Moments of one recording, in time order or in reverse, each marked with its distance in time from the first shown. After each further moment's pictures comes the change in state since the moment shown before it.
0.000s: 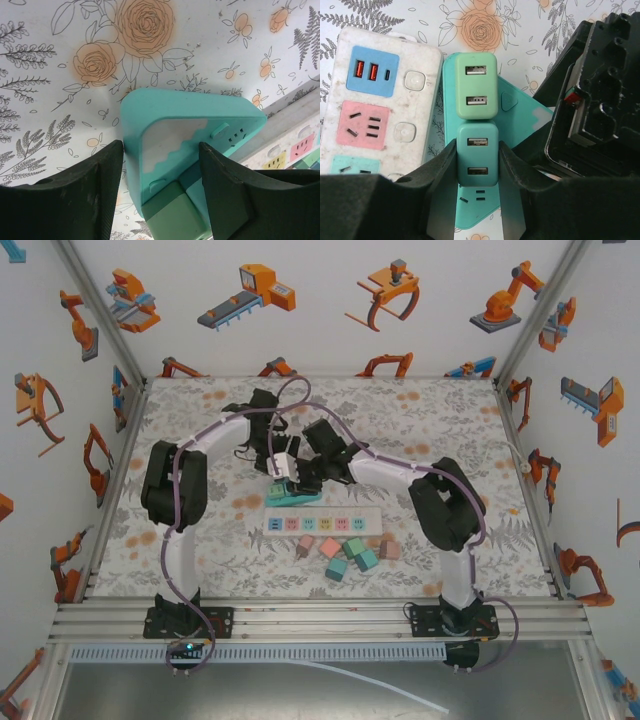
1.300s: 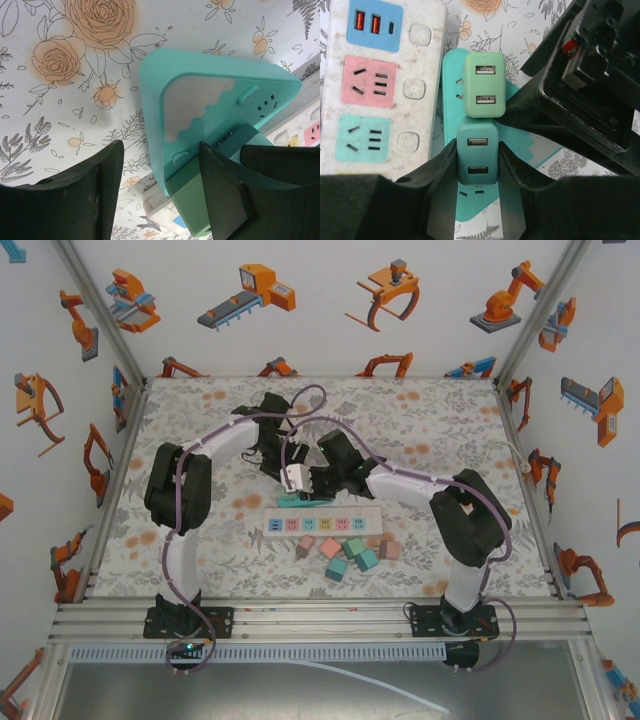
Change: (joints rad) left arm -0.055 -0.008 -0.003 -0.032 -0.041 0.097; right arm 0.013 -0.183 -0.241 0.126 0.138 -0.060
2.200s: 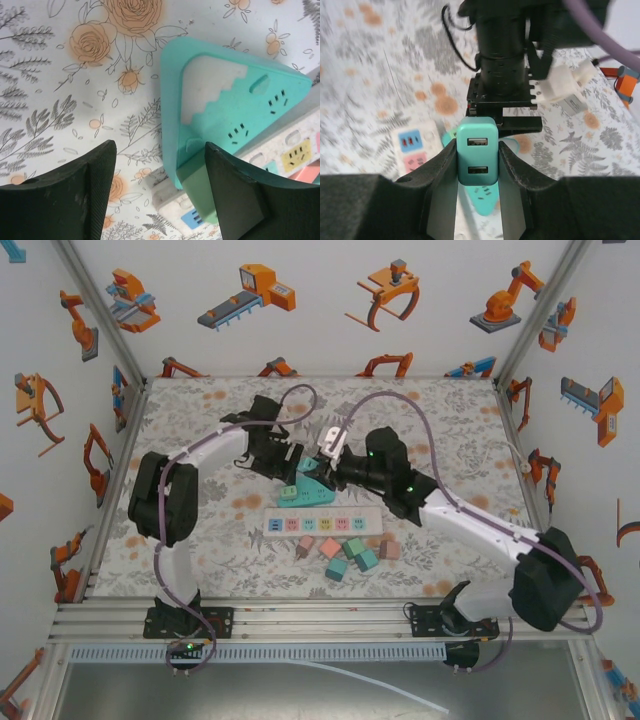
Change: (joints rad) left arm 0.011 -0.170 -0.177 0.155 -0.043 -0.042; right arm -0.004 -0.512 -0.254 0.366 0.062 0.745
